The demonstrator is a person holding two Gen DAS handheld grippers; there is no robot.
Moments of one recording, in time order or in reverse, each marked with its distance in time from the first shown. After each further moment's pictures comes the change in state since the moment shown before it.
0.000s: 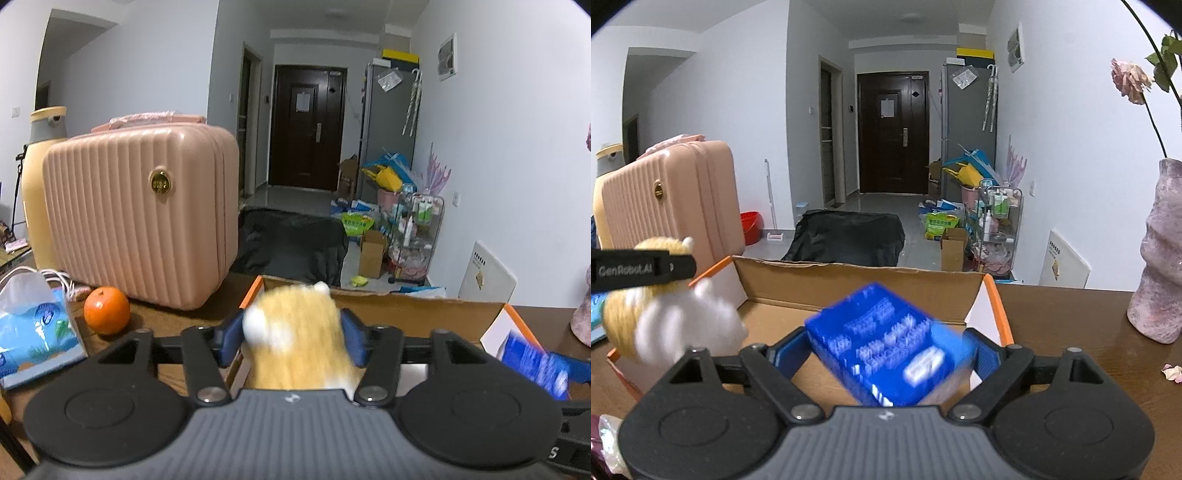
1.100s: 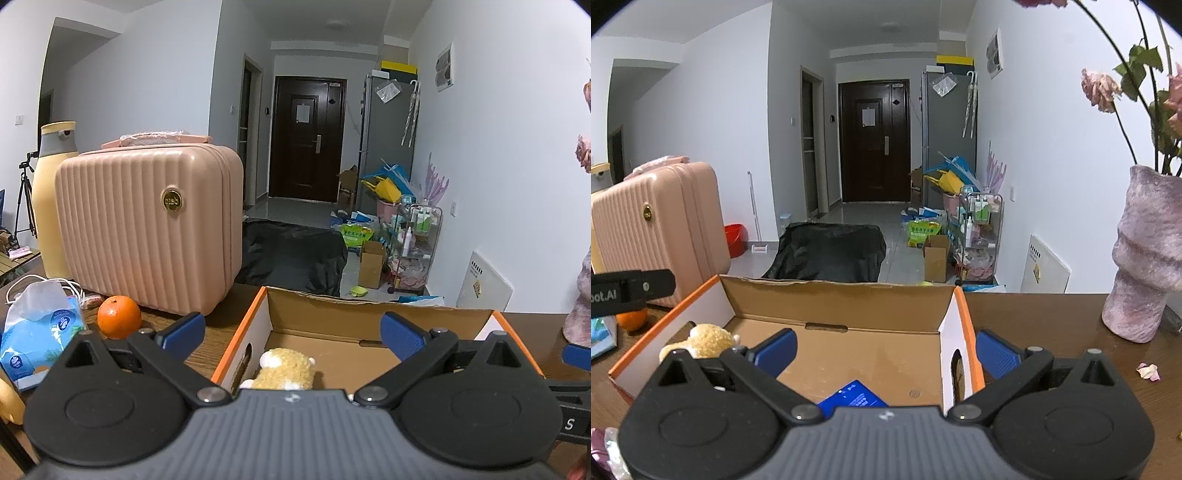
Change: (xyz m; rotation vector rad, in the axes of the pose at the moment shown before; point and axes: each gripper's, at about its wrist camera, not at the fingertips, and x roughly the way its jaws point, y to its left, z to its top) left arm -0.028 0.002 0.001 0.001 -0.040 0.001; right arm -0.023 -0.007 0.010 0.028 -0.028 -0.050
